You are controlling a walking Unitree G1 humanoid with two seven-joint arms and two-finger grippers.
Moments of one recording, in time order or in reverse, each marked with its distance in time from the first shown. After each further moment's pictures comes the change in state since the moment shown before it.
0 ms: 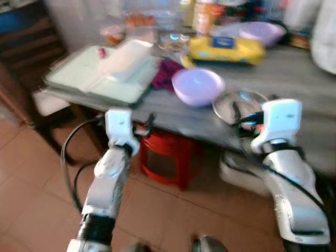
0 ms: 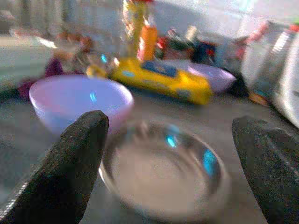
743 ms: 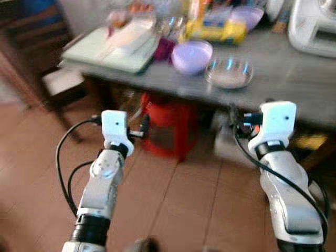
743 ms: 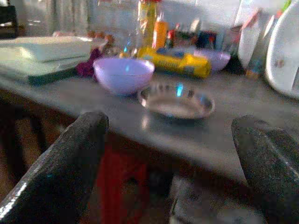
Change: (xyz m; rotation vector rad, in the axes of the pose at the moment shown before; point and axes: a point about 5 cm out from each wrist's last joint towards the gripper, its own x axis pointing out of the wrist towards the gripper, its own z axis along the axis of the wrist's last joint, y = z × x) left arm -0.003 0.010 -0.003 0.018 0.013 0.031; right arm 0.002 0.008 -0.005 0.051 0.013 0.004
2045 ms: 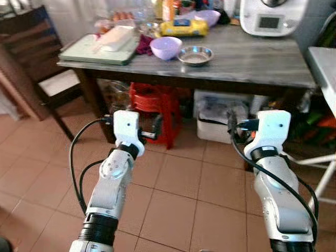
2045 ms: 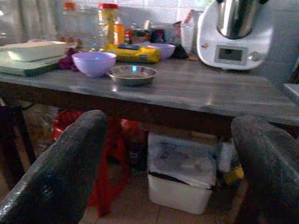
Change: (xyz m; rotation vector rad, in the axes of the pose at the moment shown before) left arm 0.004 -0.020 0.003 -0.011 -0.046 -0.114; right arm 0.001 0.004 -0.021 0.051 0.025 -0.038
